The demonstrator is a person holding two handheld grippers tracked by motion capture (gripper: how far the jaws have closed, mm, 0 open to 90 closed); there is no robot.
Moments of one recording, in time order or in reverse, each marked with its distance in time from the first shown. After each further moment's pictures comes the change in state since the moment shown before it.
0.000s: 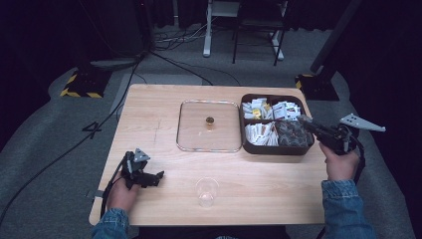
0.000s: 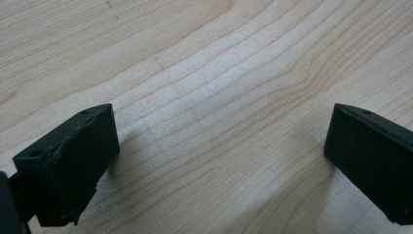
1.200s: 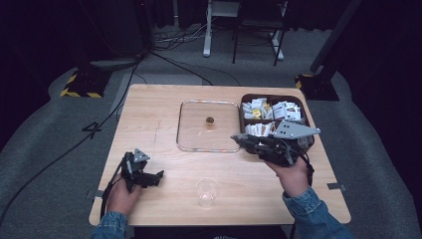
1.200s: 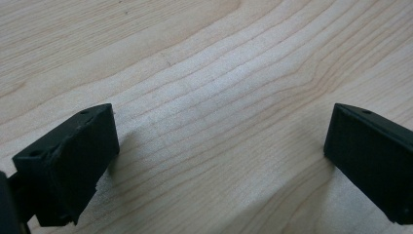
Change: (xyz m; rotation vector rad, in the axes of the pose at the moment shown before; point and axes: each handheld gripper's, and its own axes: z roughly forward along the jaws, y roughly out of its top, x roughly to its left) left arm -0.002 -0.001 -0.001 -0.005 0.031 -0.036; right arm 0.169 0.024 0.046 0.083 0.367 -0.221
